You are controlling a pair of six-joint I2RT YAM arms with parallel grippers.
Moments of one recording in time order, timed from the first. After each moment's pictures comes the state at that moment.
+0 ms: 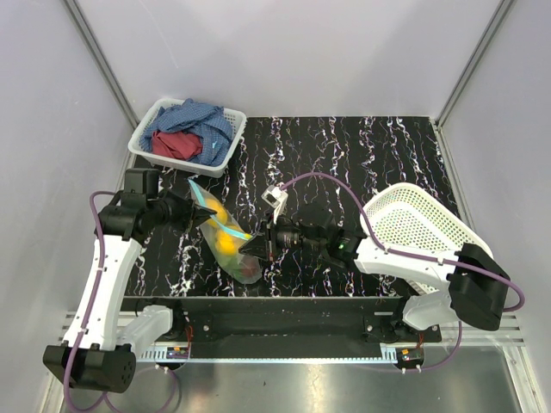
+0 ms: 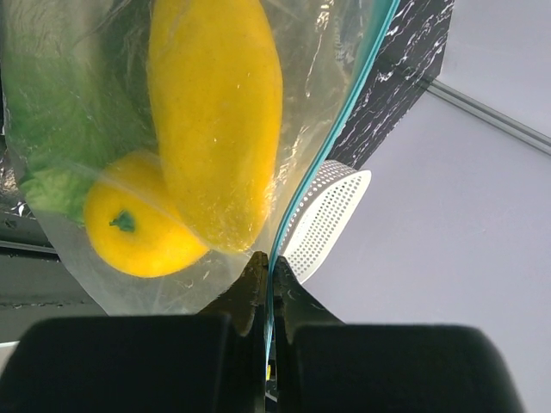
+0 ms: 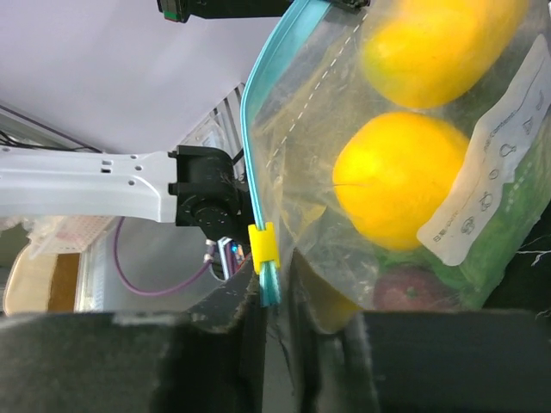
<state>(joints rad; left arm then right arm) -0.09 0.96 1.09 -1.00 0.41 -1.29 1.05 1.37 0.84 0.36 -0.34 0.61</state>
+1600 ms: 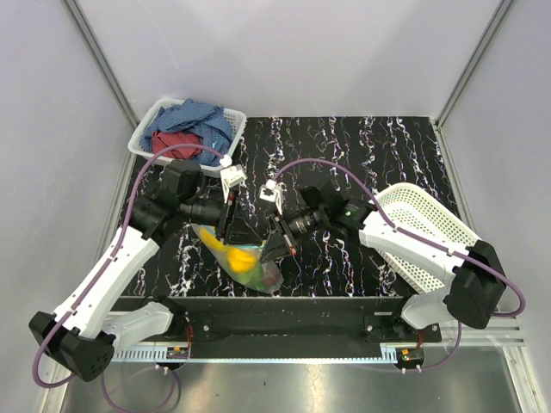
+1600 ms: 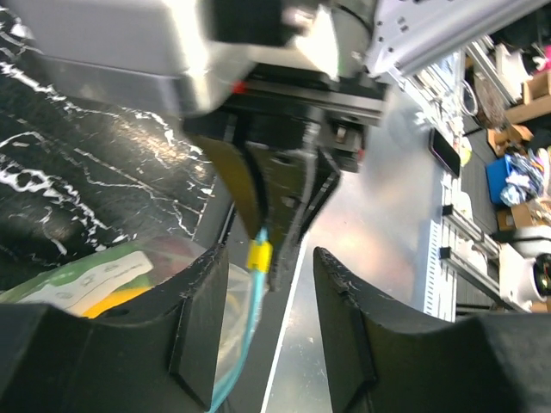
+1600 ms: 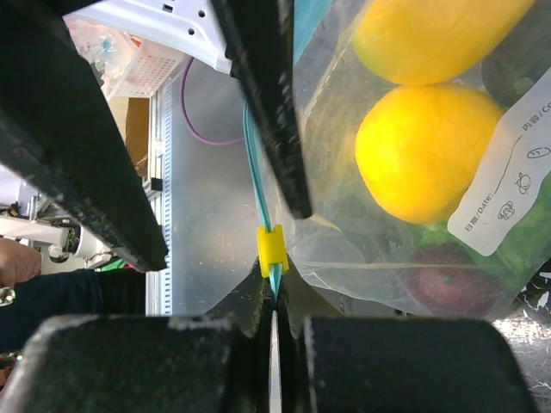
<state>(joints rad) -0.48 1.04 1.12 -0.73 0.97 -0.13 0.88 1.41 1.11 -0.25 -0.89 0.38</state>
